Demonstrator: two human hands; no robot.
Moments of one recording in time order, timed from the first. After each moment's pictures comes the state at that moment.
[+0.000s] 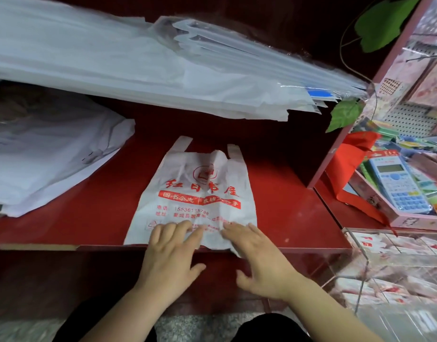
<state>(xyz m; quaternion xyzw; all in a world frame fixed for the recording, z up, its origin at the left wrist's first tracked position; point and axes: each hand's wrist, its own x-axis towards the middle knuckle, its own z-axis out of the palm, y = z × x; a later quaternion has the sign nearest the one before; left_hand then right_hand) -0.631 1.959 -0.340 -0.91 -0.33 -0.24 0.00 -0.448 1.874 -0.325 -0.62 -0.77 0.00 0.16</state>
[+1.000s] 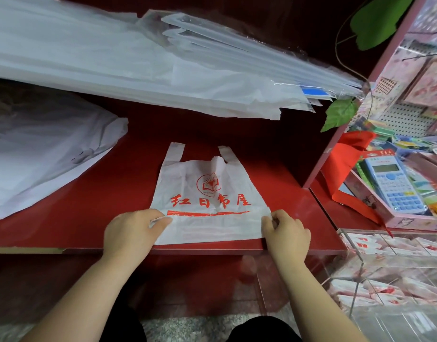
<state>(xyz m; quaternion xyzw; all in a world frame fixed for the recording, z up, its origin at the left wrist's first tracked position) -0.641 1.995 -0.309 -0.79 -0.53 -0.28 -0.15 -0.419 1.892 -0.315 -0.89 -0.35 -0.06 0.29</state>
